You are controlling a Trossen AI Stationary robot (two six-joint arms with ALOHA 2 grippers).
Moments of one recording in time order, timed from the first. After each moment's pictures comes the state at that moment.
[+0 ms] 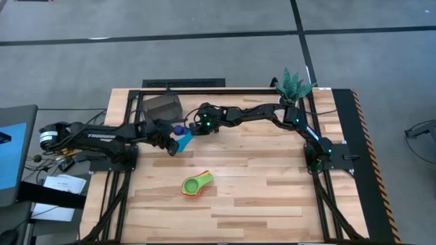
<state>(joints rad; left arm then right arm) 0.31 1.06 0.33 -0.15 0.02 -0.57 -0.28 2.37 1.65 0.00 -0.33 1.01</state>
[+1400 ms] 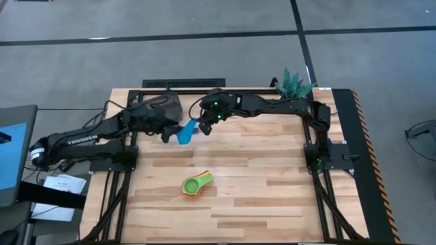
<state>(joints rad) 0.43 0.74 0.49 -0.12 0.13 -0.47 -0.24 1.97 1.65 -0.30 -0.17 0.34</state>
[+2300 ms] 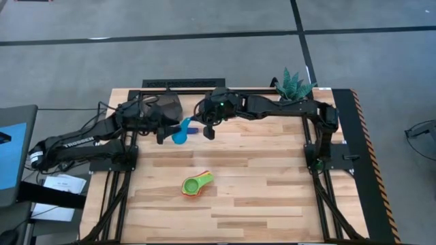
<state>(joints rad) 0.44 0.66 0.49 -0.03 0.26 -0.47 -0.19 1.88 1.65 -0.18 -0.16 -0.07</state>
